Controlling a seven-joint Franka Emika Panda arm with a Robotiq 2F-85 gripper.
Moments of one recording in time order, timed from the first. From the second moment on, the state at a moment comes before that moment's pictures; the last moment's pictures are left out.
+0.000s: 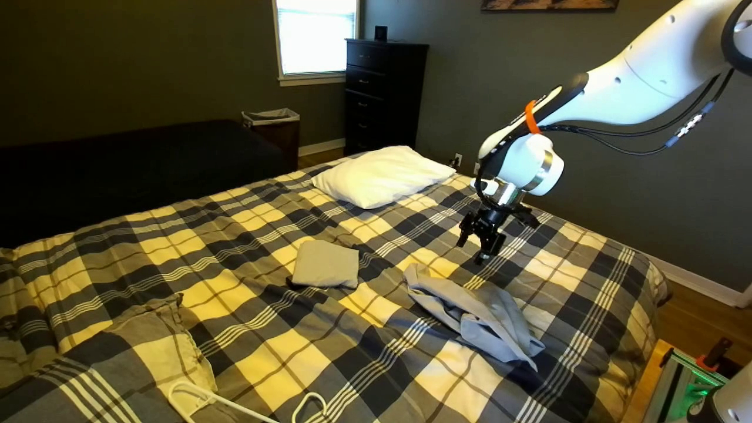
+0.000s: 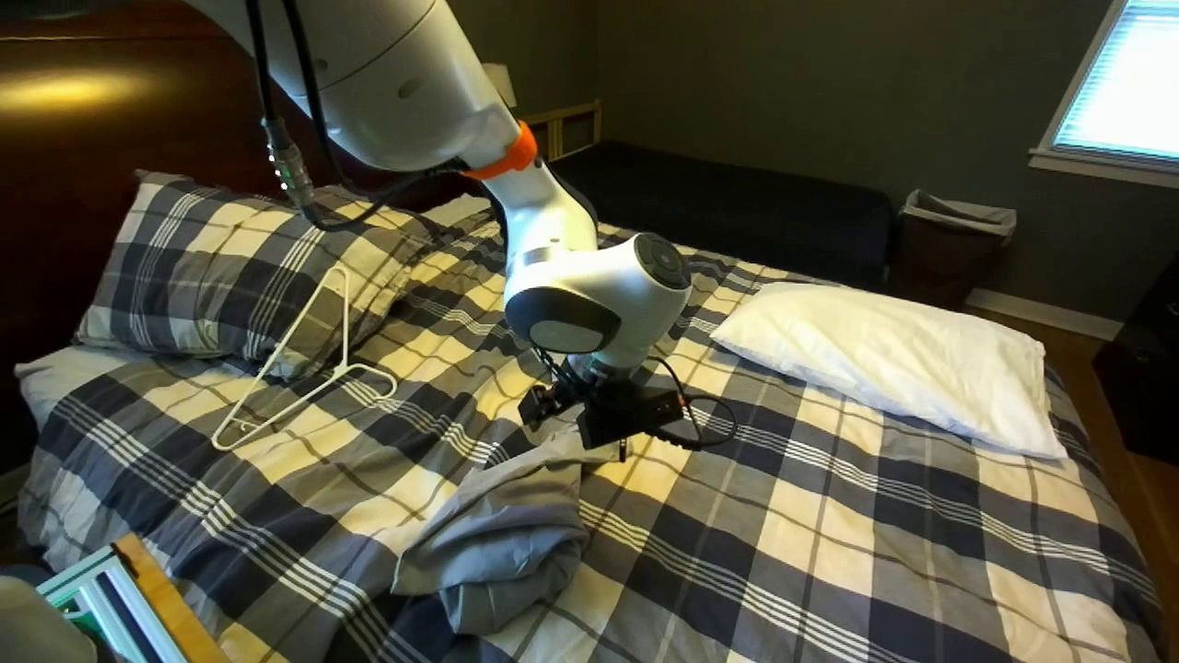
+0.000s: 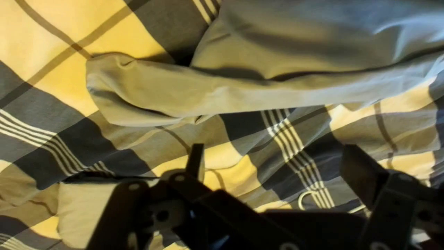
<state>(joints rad) -0.29 0.36 0.01 -2.21 0.68 2.40 -1.96</state>
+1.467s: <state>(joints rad) -0.15 0.95 0.03 -1.65 0.79 2.75 -1.31</state>
